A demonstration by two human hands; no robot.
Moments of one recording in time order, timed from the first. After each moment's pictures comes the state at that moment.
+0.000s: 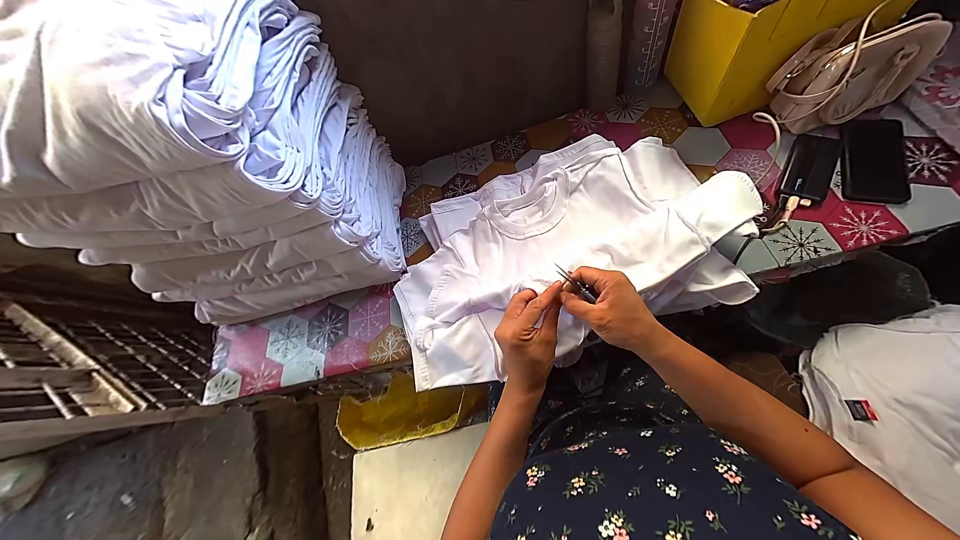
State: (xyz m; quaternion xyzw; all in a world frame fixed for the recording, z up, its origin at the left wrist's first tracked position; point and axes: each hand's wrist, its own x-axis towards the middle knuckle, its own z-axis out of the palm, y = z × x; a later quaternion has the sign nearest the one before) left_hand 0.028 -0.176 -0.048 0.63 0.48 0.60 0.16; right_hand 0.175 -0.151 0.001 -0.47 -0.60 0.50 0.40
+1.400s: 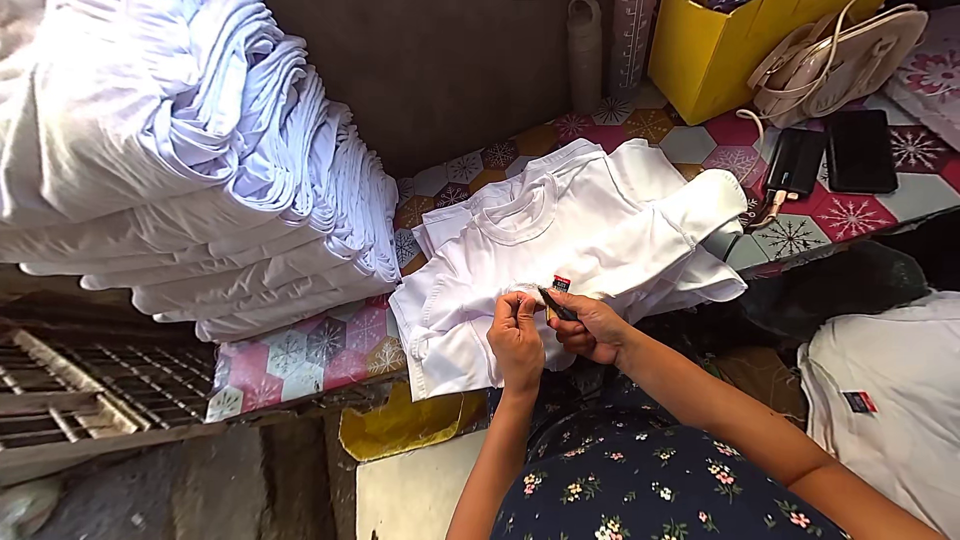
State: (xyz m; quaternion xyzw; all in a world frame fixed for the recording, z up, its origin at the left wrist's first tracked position) left_hand 0.038 -0.177 -0.041 0.52 0.55 0.60 0.28; right_hand 0.173 -0.152 -0.027 -0.29 -0.18 0.89 0.29
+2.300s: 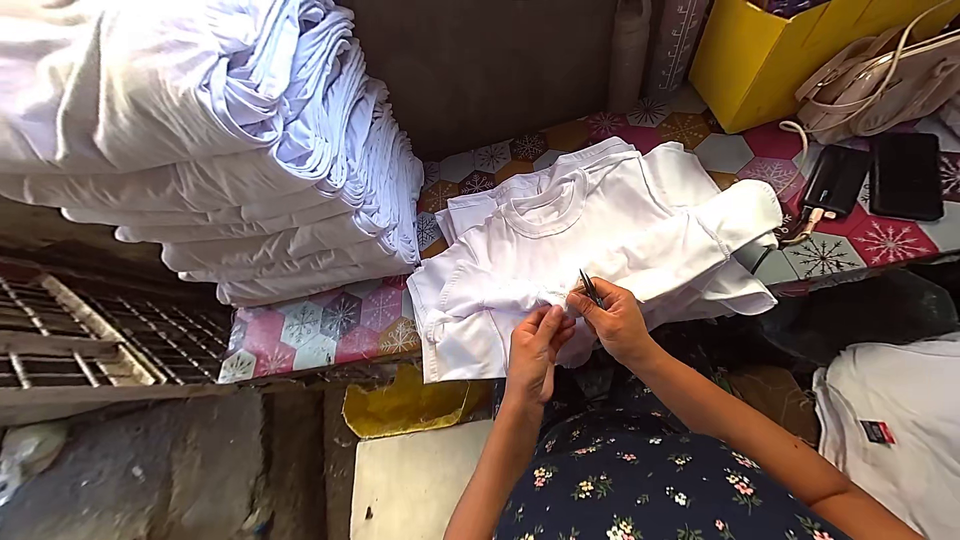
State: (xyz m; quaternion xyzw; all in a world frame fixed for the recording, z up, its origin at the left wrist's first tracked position) left_hand 0.028 -0.200 -0.004 0.20 0.52 0.54 0.63; right_hand 0.155 -0.164 -0.032 -0.39 -0.47 0.60 0.52
